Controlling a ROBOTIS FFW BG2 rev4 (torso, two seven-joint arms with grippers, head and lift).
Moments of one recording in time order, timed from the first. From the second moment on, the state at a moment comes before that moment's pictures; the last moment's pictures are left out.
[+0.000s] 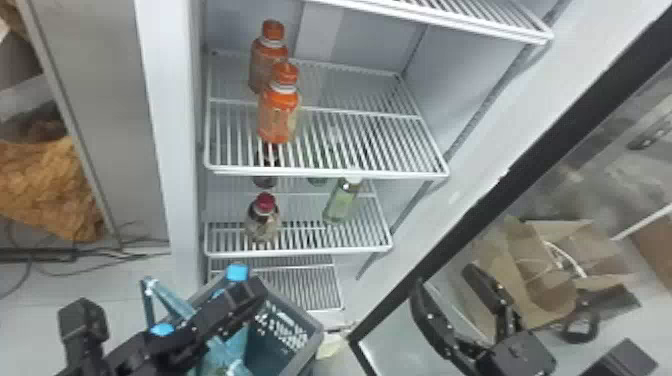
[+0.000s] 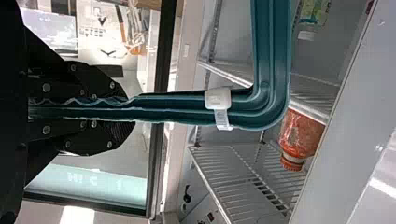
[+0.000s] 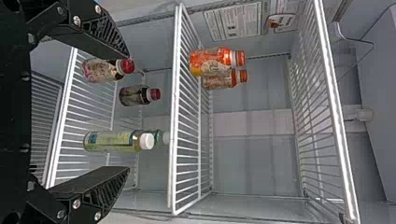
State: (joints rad) left arm 0.38 0.08 -0.04 -1.66 1.42 1.07 -0.65; right arm 1.02 -0.05 -0.37 -2.25 -0.32 -0.13 0.52
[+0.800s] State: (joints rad) left arm 0.37 0.08 -0.03 -1.66 1.42 1.07 -0.65; right arm 1.01 -0.05 -0.36 -2.24 -0.34 -0.13 0.52
